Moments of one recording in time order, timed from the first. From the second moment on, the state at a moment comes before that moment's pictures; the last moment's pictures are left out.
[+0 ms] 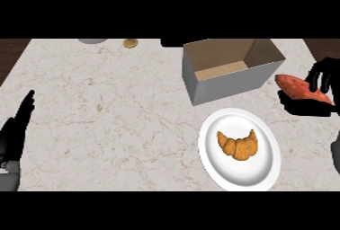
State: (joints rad) left arm -0.08 0.40 0.13 -1.34 -0.18 0.13 0.06; right arm -0.34 -0.41 -0.09 -1.70 0.90 0.08 0.32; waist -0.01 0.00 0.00
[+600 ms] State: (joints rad) left arm -0.10 0.38 0.13 -1.36 -0.21 0.12 0.07; right arm -0.77 -0.27 -0.14 -1.30 0.86 0.00 0.42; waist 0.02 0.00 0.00
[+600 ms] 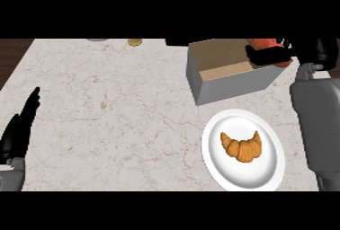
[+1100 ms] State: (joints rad) left arm -0.14 0.37 0.13 -1.34 -0.22 0.11 0.08; right arm -1.04 -0.23 -0.22 -0.75 0.86 -0.20 0.30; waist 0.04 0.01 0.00
